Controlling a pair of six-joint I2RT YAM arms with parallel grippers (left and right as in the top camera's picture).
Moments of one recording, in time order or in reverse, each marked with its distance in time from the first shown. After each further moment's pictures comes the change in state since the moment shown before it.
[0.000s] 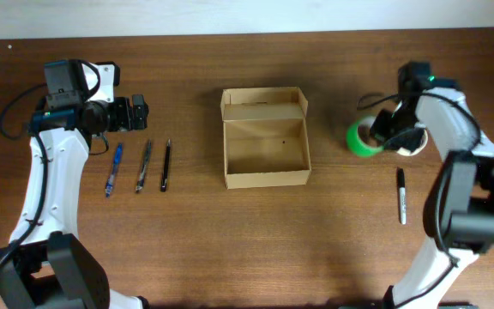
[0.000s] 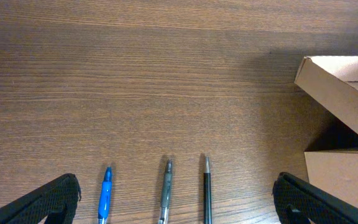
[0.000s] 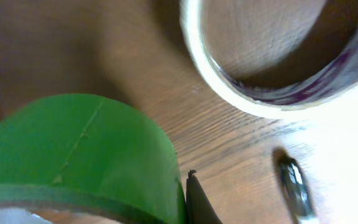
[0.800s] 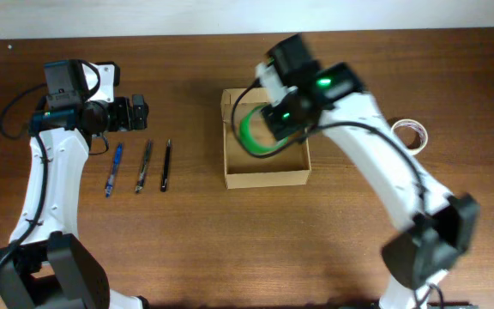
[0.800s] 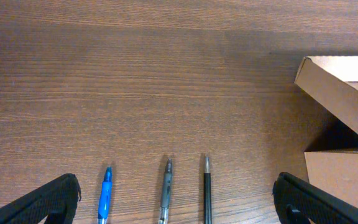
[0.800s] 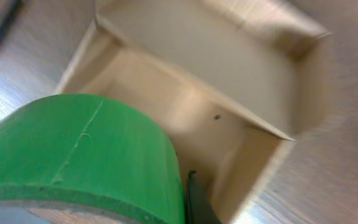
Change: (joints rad) left arm 0.000 0.000 0.000 0.000 0.000 0.000; right arm 0.636 -0.091 0.280 -0.095 0.030 -0.472
